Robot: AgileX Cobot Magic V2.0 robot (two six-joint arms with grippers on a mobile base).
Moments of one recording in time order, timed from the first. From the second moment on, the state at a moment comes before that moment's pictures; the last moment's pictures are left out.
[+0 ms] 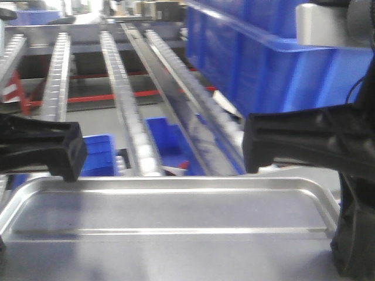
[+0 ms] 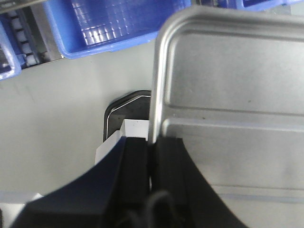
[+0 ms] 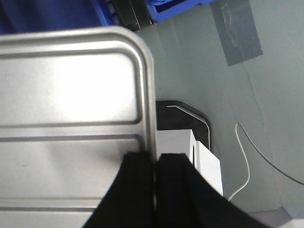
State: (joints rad) left arm -1.14 1.26 -0.80 0.22 1.01 -1.19; right arm 1.05 1.23 -0.77 -0.24 0.95 1.32
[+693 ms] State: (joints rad) left arm -1.14 1.26 -0.80 0.22 1.01 -1.19; right arm 1.05 1.23 -0.77 -0.24 0.95 1.32
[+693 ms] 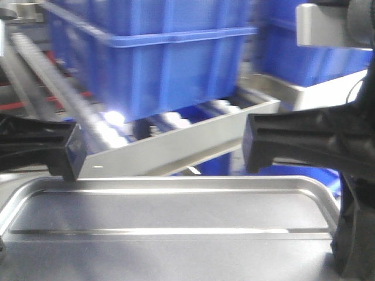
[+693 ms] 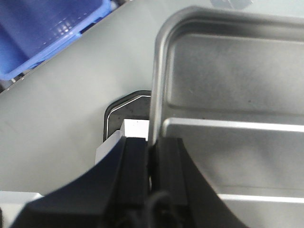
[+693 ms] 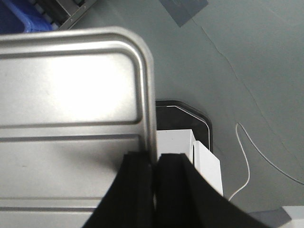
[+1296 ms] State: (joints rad) left arm -1.14 1.26 -0.80 0.22 1.01 -1.19; right arm 1.05 1.23 -0.77 -0.24 0.95 1.32
